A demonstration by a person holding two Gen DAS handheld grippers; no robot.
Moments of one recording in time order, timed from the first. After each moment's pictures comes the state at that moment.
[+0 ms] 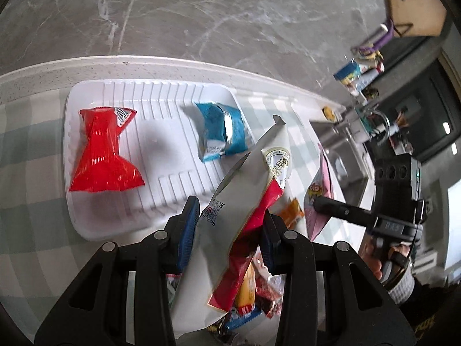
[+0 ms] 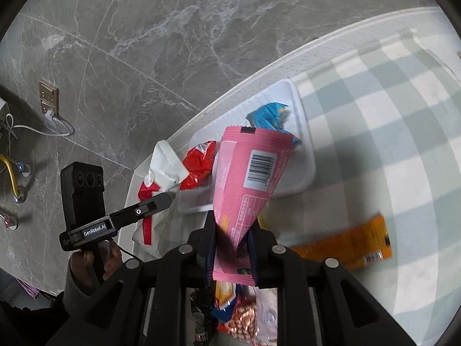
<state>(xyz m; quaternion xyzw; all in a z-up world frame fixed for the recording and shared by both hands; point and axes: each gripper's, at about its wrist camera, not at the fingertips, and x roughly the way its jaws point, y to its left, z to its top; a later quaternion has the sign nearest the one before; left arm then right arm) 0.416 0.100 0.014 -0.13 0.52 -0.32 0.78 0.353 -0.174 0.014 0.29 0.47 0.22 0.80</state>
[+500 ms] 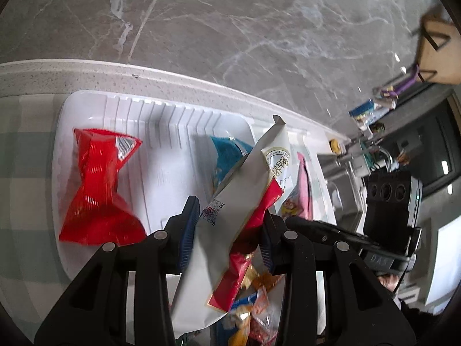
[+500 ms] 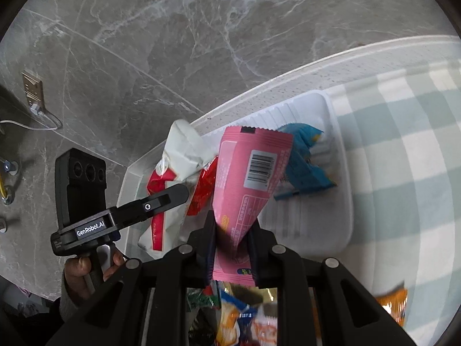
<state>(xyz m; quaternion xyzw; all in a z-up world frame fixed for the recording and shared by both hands) 0.479 0.095 -0.003 -0.21 0.52 -0.28 0.78 0.429 -0.140 0.006 0.25 0.50 0.24 0.80</state>
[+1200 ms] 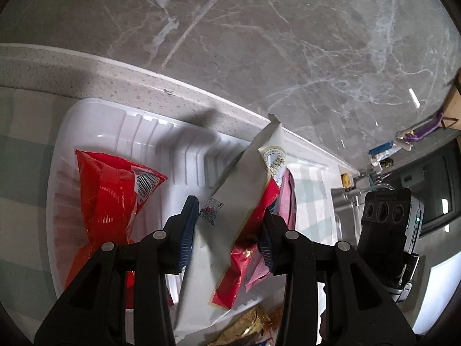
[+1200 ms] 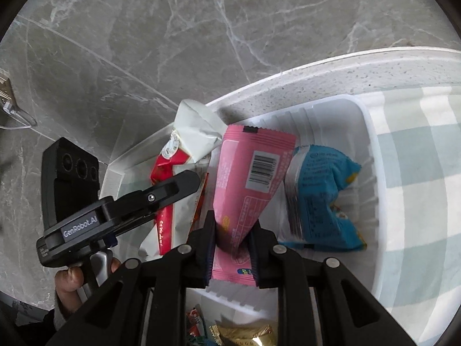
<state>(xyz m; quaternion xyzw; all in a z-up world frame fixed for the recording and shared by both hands) 0.541 0.097 -0.047 -0.26 0.51 -0.22 0.79 0.491 -0.102 -0.027 0.22 0.53 0.23 0.78</state>
